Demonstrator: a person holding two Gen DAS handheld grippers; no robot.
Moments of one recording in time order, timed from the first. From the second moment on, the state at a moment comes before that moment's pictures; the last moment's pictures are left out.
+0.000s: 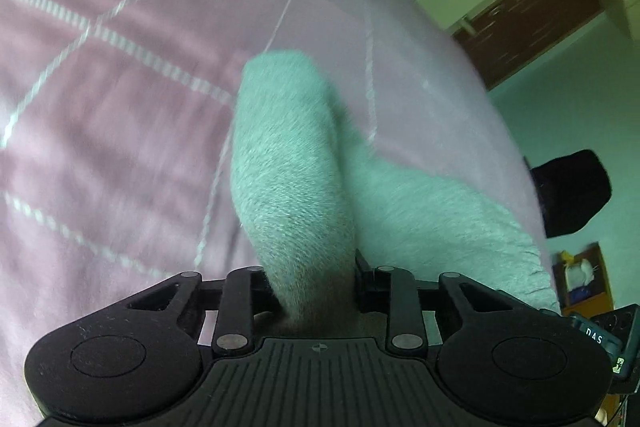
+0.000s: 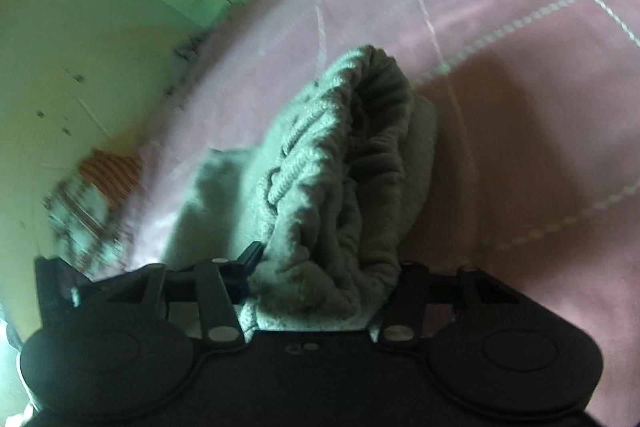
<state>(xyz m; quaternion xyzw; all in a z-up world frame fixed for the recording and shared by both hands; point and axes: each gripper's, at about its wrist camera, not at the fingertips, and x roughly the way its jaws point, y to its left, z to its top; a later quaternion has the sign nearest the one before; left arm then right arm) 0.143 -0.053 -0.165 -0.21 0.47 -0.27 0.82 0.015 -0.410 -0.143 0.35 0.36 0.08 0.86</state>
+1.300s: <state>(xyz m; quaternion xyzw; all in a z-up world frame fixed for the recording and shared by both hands) 0.226 -0.152 -0.107 0.05 0.37 -0.18 0.91 0.112 -0.383 -0.058 0.06 0.25 -0.04 0.97</state>
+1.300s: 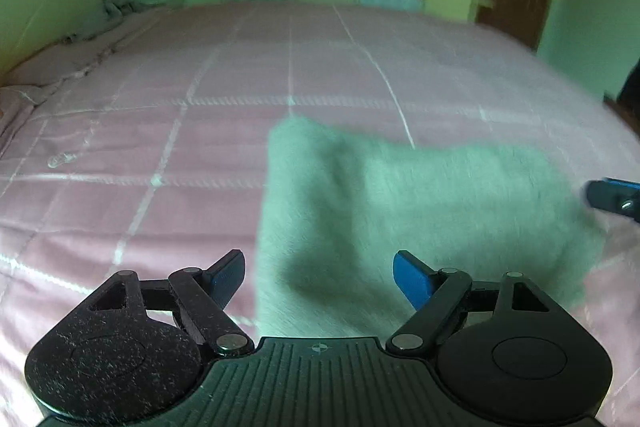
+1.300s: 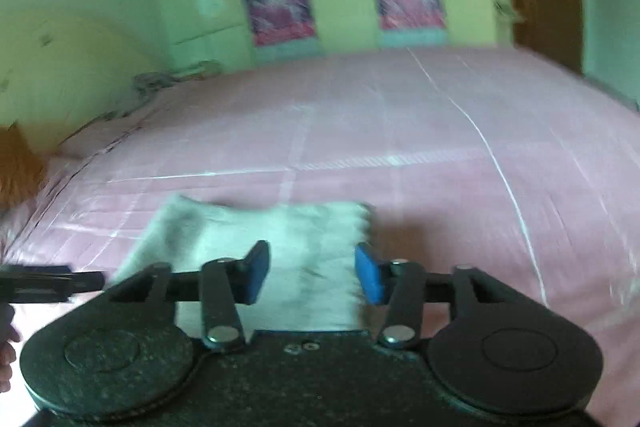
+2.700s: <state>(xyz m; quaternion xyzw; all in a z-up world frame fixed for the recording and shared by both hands) 0.162 -0.176 -0.087 0.17 0.44 -0.09 0.88 0.056 -0.362 -0.075 0.08 0.30 -0.04 0.95</state>
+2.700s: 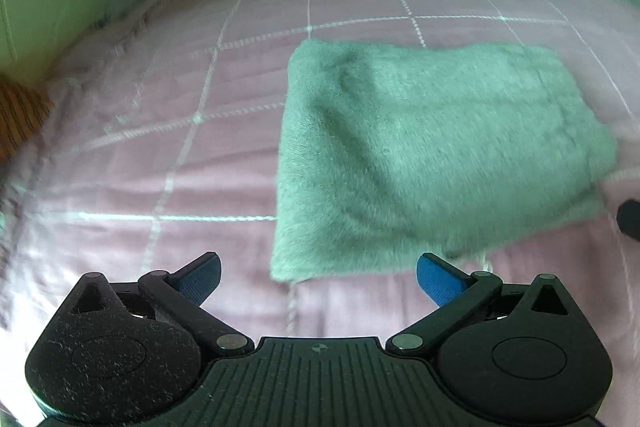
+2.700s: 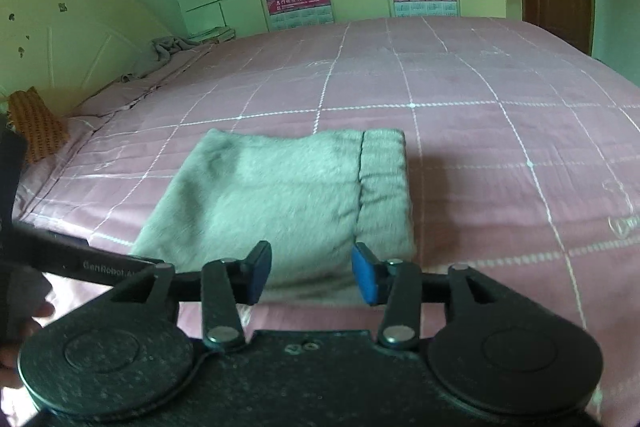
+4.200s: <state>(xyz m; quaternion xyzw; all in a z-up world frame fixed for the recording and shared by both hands) -0.047 -0.101 0.038 0.10 0.31 -0.11 0.94 -0.124 -0.284 0.028 0.07 0.22 -0.12 0.97</state>
